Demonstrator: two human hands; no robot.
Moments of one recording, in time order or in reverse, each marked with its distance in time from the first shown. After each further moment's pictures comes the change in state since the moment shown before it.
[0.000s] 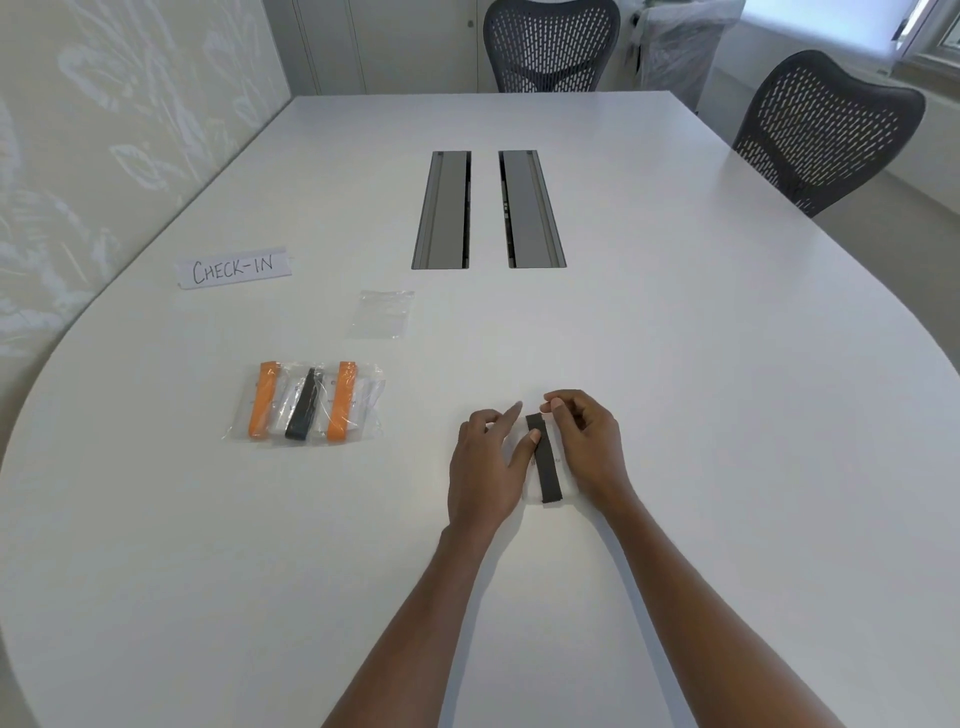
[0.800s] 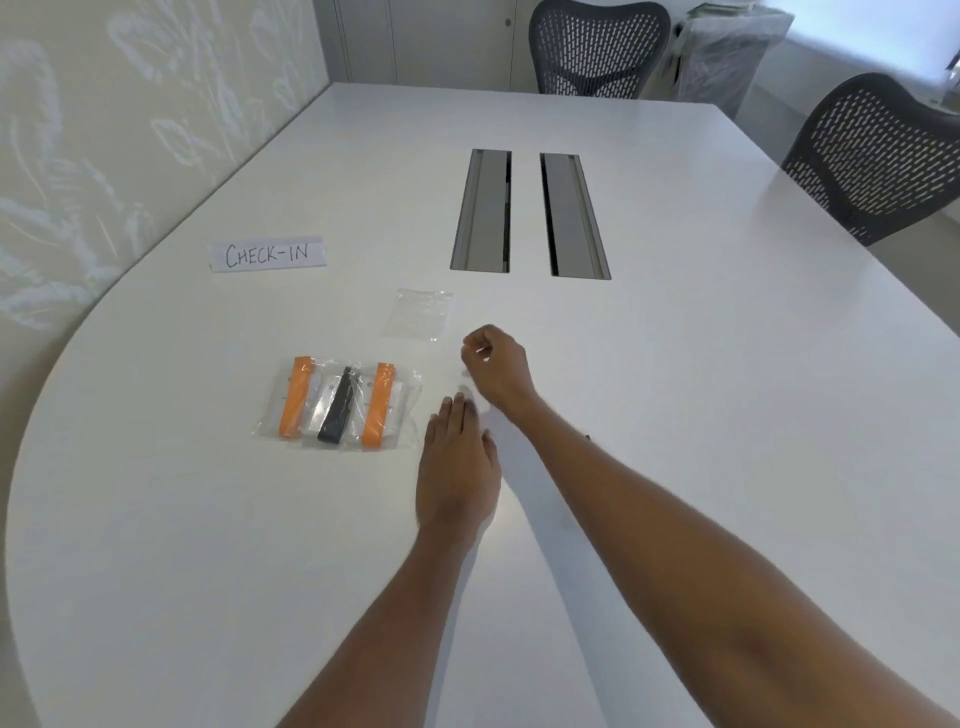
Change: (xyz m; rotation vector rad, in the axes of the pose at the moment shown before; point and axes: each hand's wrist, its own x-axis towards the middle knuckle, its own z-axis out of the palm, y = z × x) left_hand 0.030 -0.051 -0.050 0.397 0.067 -0.050; right_hand 0.090 -0.079 0.162 -0.189 -0.230 -0.103
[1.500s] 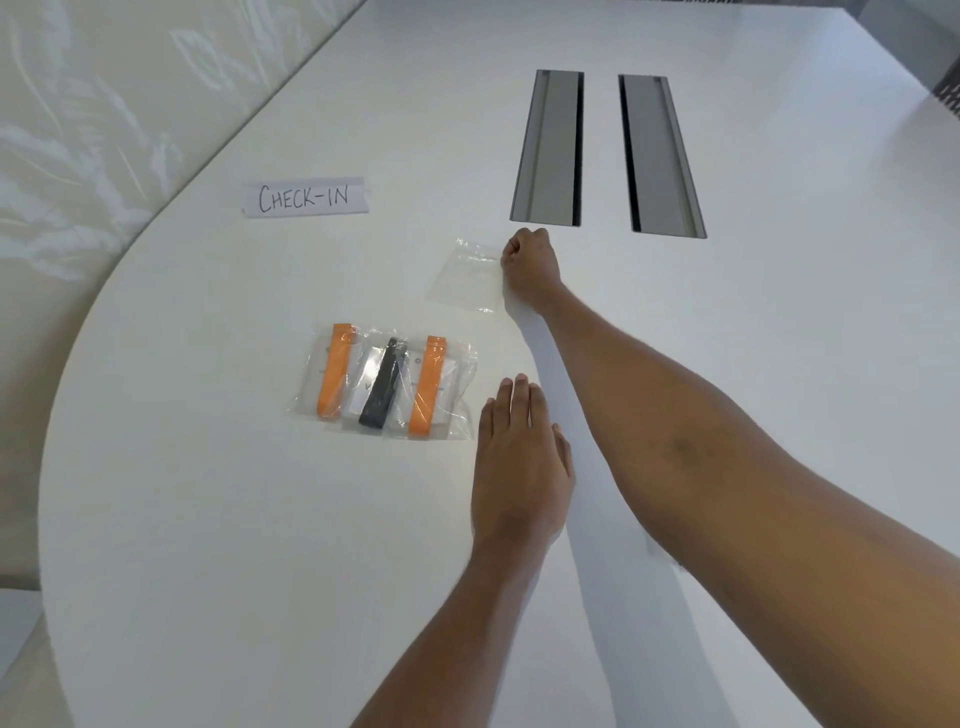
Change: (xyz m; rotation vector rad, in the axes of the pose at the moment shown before) left_hand 0.004 0.000 0.007 0.068 0.004 0.009; right_hand 0.157 0.003 0.060 -0.323 -0.037 0.059
